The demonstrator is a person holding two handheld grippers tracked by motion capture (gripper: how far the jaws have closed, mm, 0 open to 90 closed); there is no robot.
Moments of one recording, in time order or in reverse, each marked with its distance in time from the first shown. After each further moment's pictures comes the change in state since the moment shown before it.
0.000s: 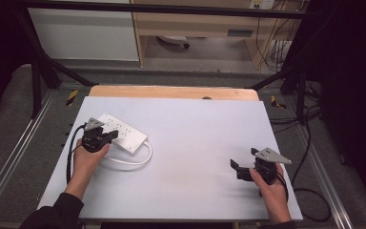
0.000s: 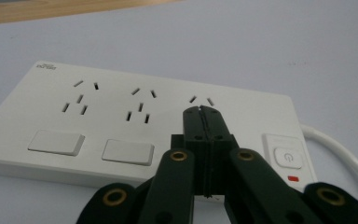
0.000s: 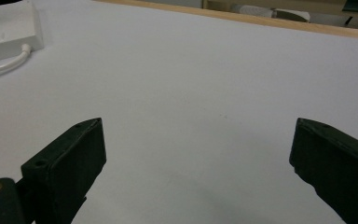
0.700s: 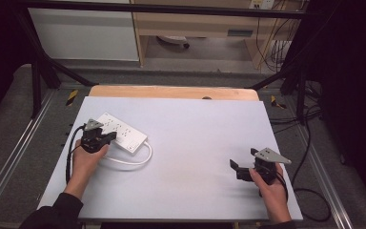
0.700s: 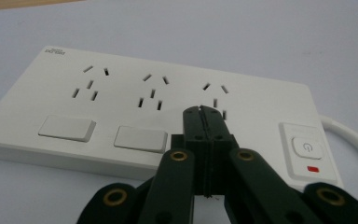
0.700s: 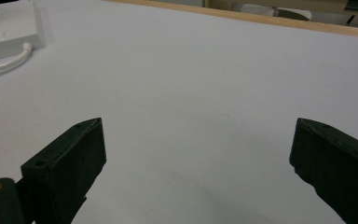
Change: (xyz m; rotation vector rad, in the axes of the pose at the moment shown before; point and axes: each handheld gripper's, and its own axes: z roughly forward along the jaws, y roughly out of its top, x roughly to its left) left arm 0.005 -0.005 0.002 0.024 0.022 -0.010; right arm 0.001 0.000 0.001 0.003 0.004 -0.001
